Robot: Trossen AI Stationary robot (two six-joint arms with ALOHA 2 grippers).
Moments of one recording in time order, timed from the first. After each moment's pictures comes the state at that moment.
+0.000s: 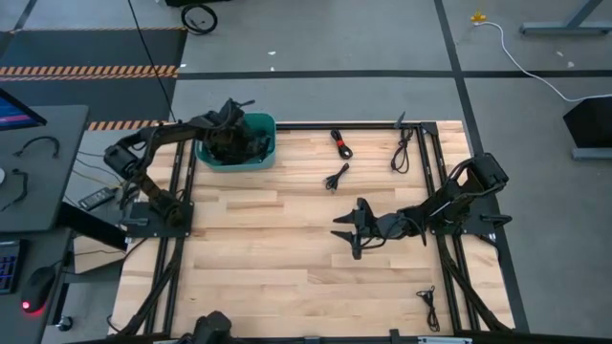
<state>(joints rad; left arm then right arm) 0.91 1.62 0.88 -0.35 0.18 -0.36 0.33 1.68 0.35 1.06 0.47 0.23</state>
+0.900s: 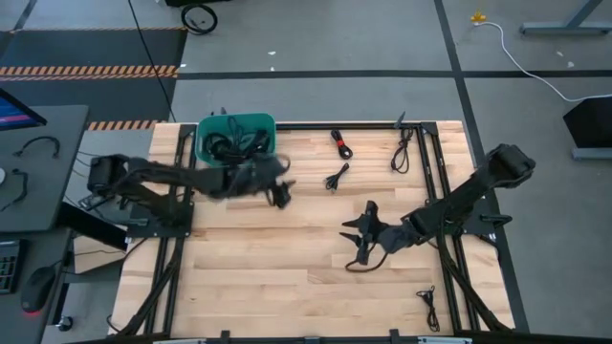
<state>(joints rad) 0.09 1.41 0.83 0.00 -0.40 -0.30 0.48 1.42 0.51 0.36 0.68 0.38</state>
